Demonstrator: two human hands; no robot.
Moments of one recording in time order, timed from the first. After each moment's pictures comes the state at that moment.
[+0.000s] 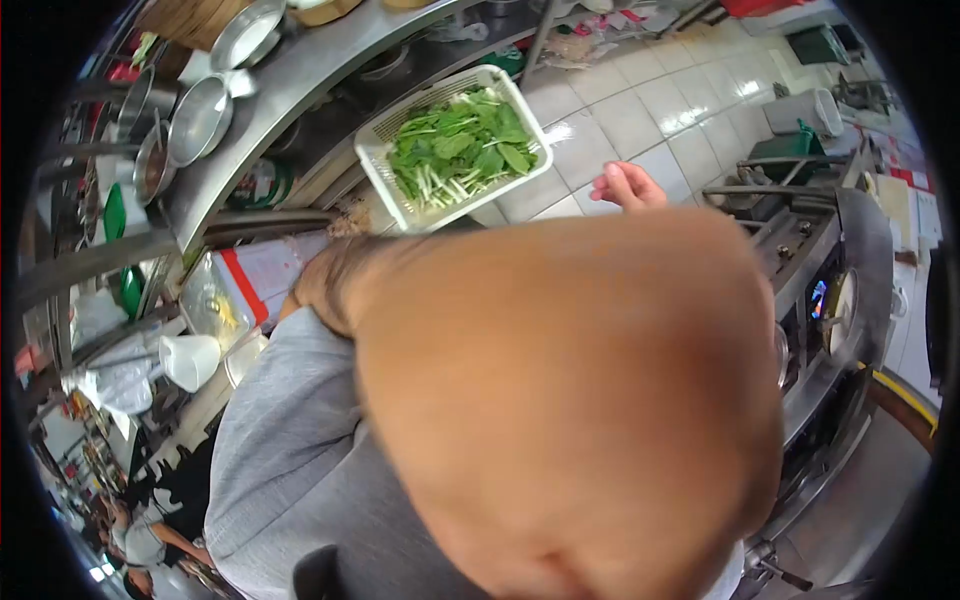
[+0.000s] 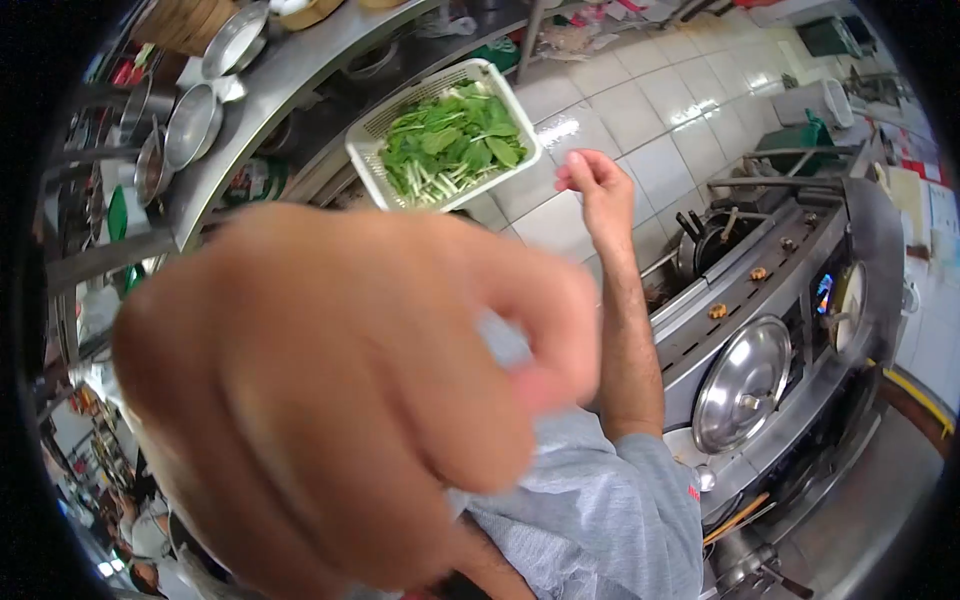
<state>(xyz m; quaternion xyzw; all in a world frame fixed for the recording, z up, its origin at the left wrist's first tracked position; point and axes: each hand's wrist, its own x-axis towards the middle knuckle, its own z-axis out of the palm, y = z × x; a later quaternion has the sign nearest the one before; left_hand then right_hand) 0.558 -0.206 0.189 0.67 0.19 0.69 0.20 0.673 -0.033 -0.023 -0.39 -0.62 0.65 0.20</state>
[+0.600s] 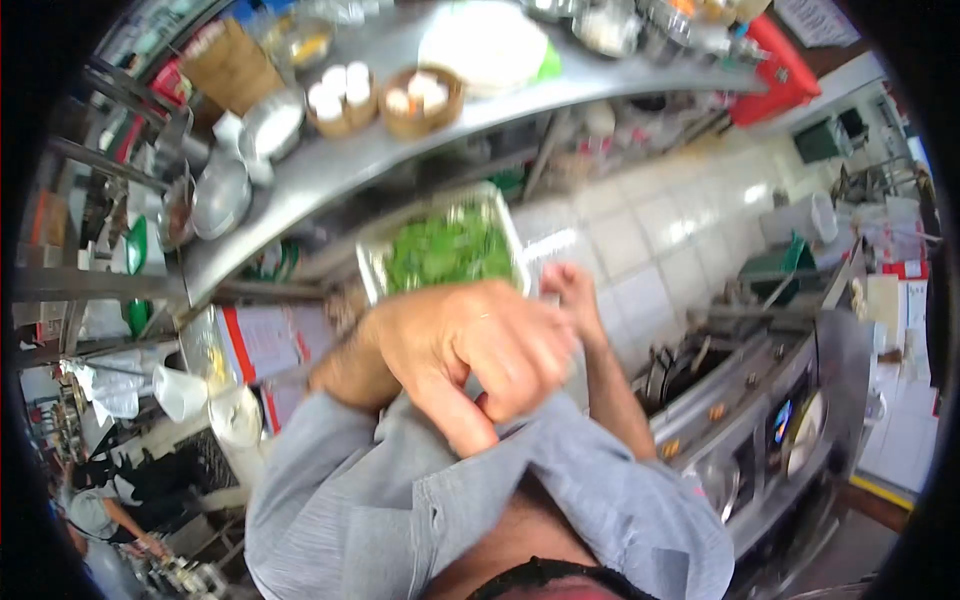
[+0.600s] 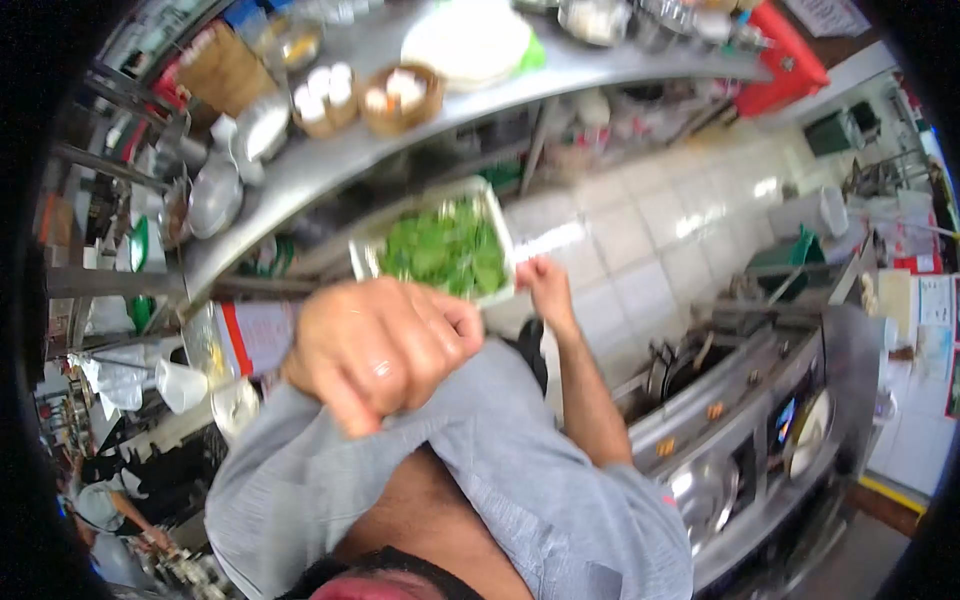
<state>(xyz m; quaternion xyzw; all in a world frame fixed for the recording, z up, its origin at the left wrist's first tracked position) 0.474 -0.103 0.162 0.71 0.11 0.59 0.38 0.600 0.071 -0.098 -0.25 -0.69 0.67 0.10</state>
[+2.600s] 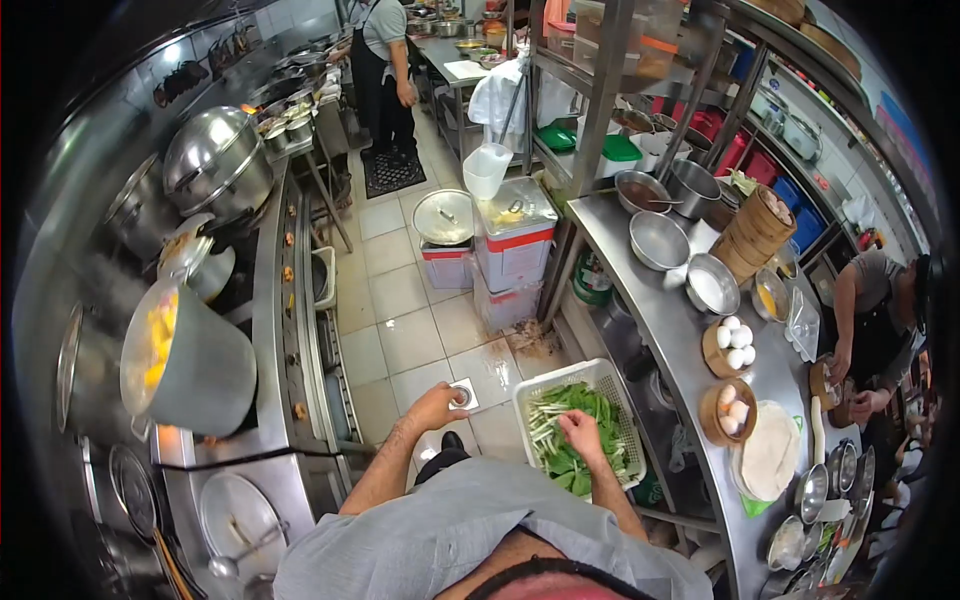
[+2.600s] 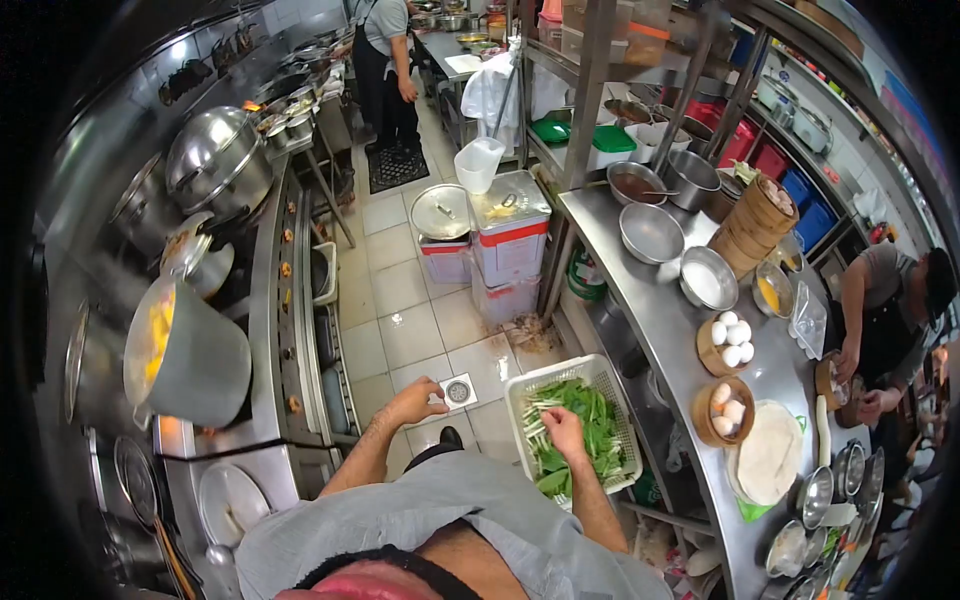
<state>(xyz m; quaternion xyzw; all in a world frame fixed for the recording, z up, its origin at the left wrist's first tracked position) 0.708 -0.262 -0.091 -0.36 0.85 0.38 0.01 0.432 -0.066 -0.167 0.29 -0.73 0.46 -0.40</state>
